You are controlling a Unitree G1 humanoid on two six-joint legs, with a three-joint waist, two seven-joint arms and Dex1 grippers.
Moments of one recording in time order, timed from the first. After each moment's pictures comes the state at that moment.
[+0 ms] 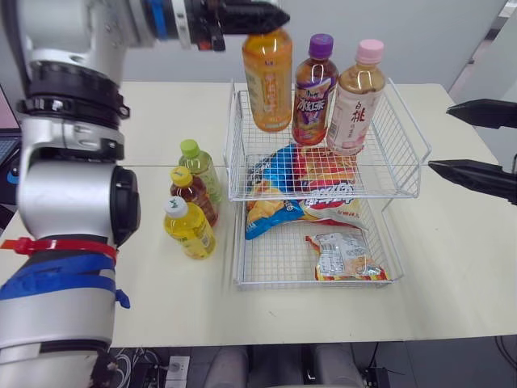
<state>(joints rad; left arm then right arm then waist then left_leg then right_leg) -1.60 0.58 -0.07 0.78 -0.35 0.66 -1.27 -0.42 -1.18 -0.64 -0.43 0.98 0.91 1.00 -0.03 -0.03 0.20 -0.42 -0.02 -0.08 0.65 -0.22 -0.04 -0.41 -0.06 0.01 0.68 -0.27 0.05</state>
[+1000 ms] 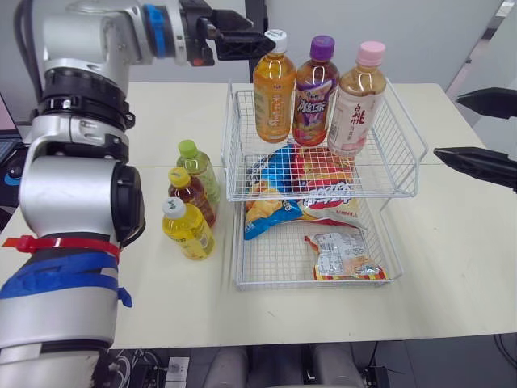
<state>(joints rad) -1.65 0.60 -0.04 0.95 -0.23 0.56 -1.26 -0.45 -1.22 -0.59 -0.42 1.00 0.90 0.93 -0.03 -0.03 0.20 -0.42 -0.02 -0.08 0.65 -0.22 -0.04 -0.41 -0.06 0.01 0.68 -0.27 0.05</state>
